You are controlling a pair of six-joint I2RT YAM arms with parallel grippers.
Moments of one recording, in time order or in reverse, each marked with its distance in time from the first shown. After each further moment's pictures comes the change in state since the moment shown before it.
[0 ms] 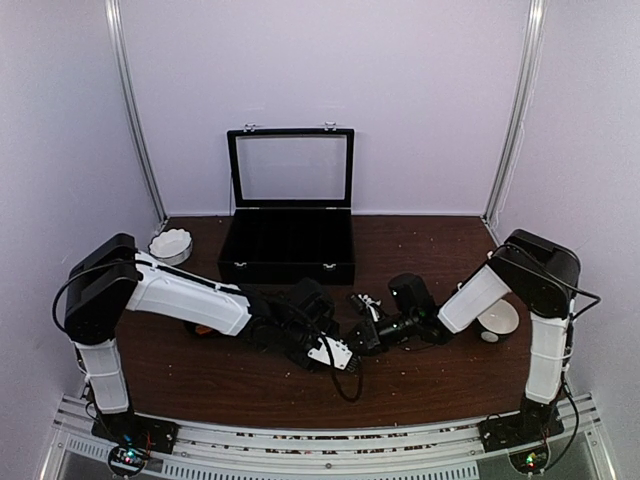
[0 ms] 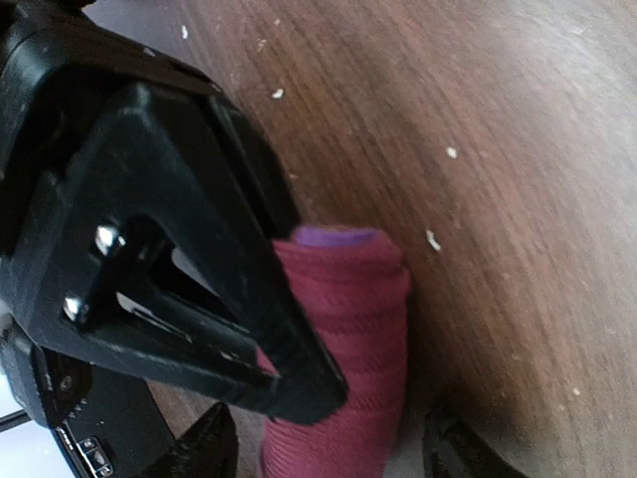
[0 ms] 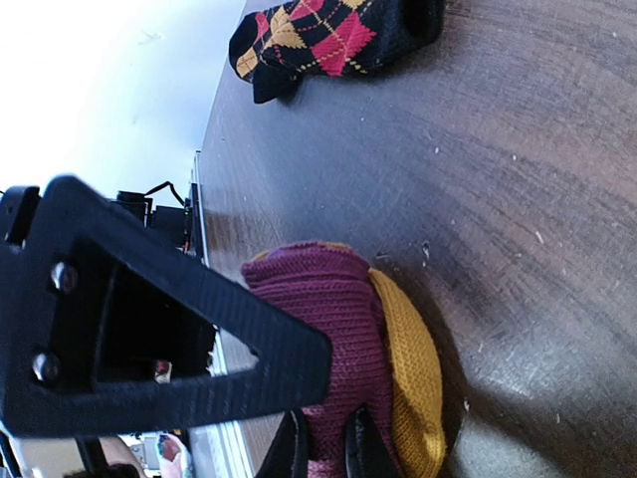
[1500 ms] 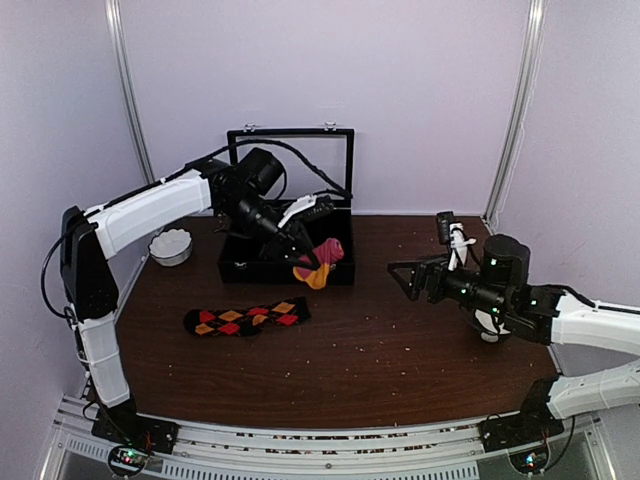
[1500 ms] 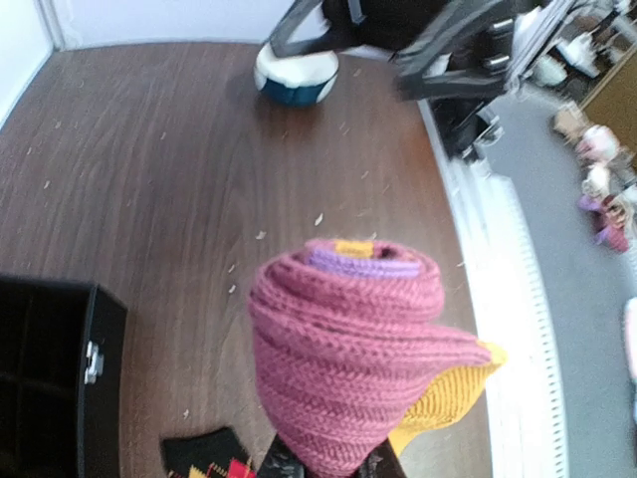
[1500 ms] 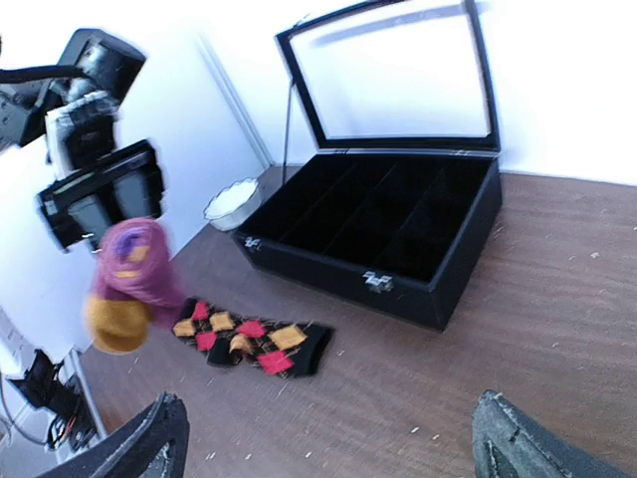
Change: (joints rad) left arm 0.402 0.018 0.718 -0.824 0.848 -0.489; right arm 0.031 -0.970 -0.173 -0.367 0.811 -0.327
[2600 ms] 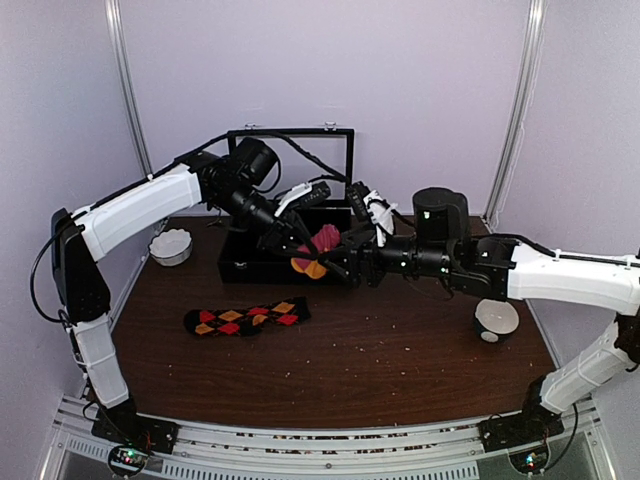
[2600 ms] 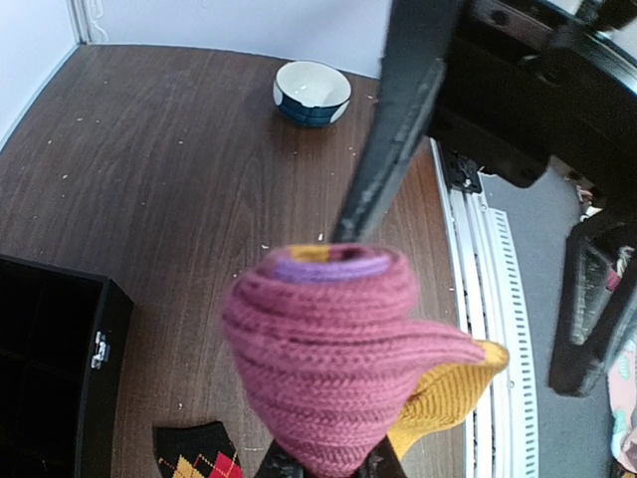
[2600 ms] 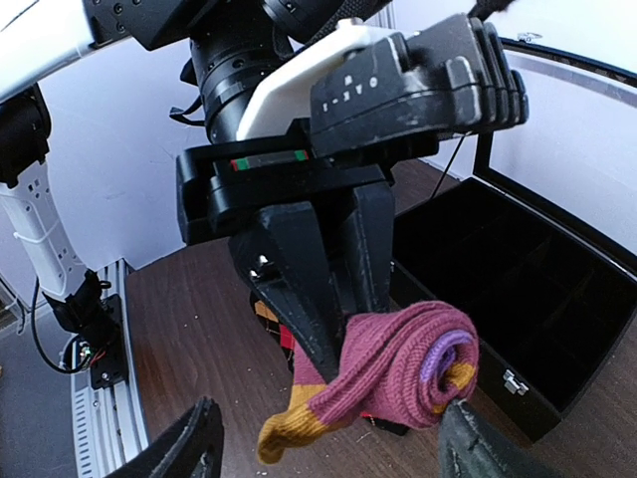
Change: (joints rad) left arm 0.002 -0.048 0.026 0.008 0.002 -0.129; right arm 0.185 0.365 0.493 -0.156 -0.122 -0.277
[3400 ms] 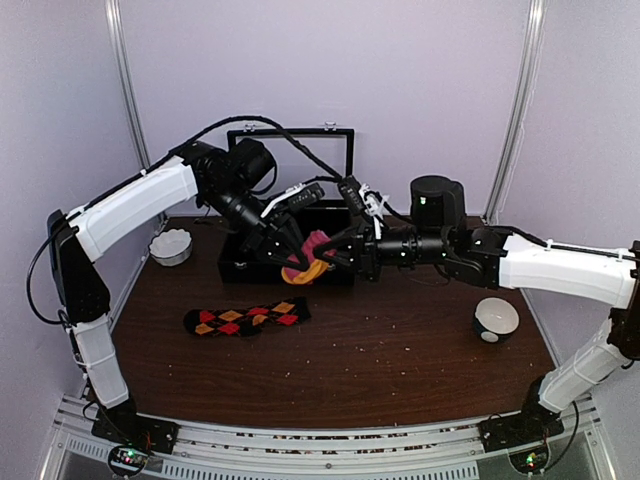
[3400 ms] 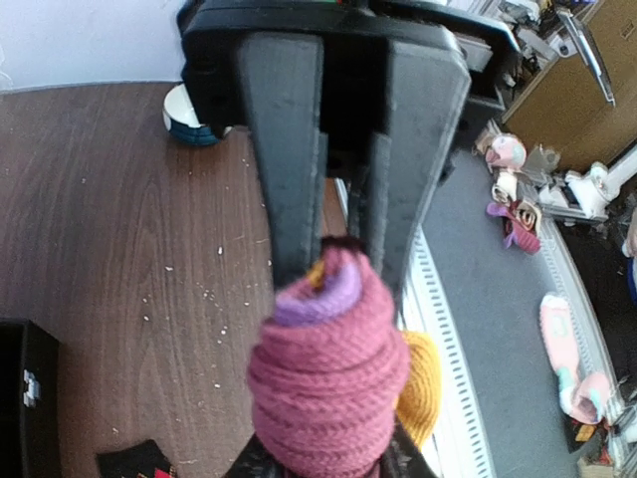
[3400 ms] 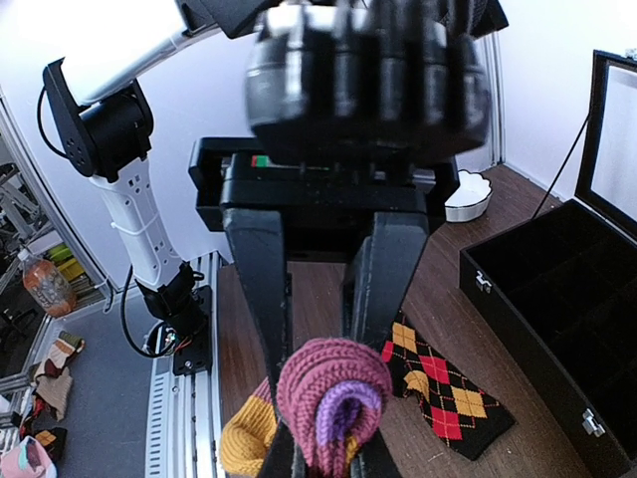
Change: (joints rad) left arm -0.010 -0.002 0.074 -0.266 0.192 0.212; right arm -0.051 0.060 0.067 0.028 -0.326 0.028
